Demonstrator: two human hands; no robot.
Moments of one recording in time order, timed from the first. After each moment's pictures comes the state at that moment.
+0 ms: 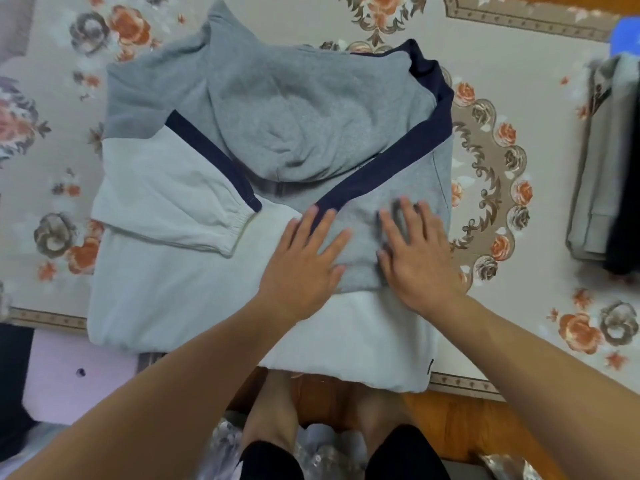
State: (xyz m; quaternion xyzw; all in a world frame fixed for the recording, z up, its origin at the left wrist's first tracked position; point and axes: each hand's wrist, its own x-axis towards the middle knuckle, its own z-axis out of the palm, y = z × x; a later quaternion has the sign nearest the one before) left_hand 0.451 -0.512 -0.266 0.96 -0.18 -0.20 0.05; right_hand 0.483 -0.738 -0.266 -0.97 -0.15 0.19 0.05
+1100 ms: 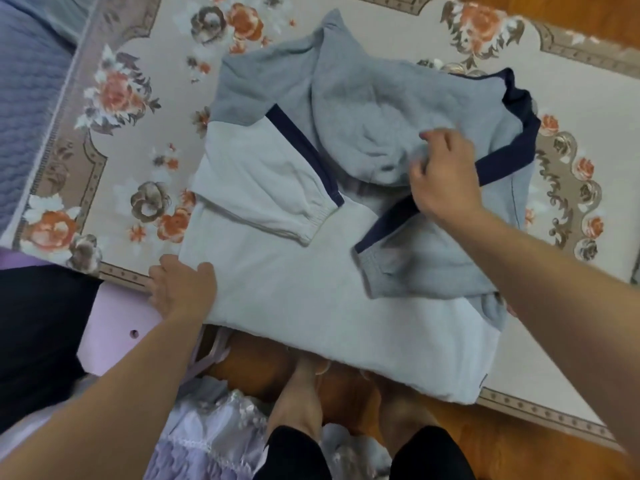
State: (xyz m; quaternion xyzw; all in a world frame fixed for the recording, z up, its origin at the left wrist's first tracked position) left_hand 0.366 -0.280 -0.255 0.80 0.55 -0.18 0.17; right_hand 0.594 -0.604 -0.224 -0.97 -0.10 0.07 0.19
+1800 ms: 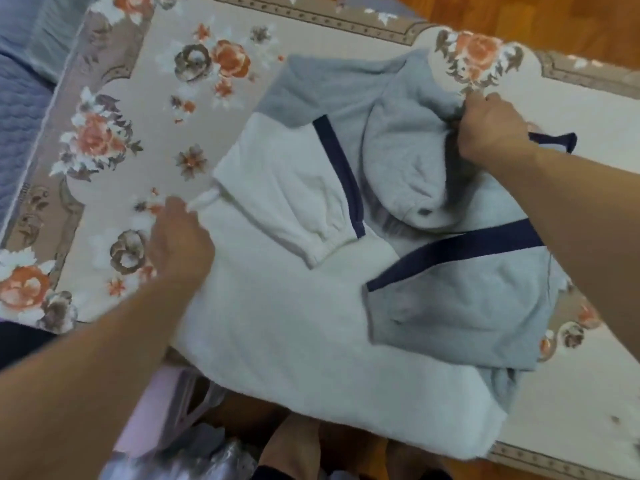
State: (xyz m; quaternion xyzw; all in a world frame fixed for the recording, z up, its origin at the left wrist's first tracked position) left_hand 0.506 -0.257 -0.266 0.90 0.41 -0.07 0.14; right_hand 0.750 -0.635 -0.248 -0.99 -0.04 0.15 -0.03
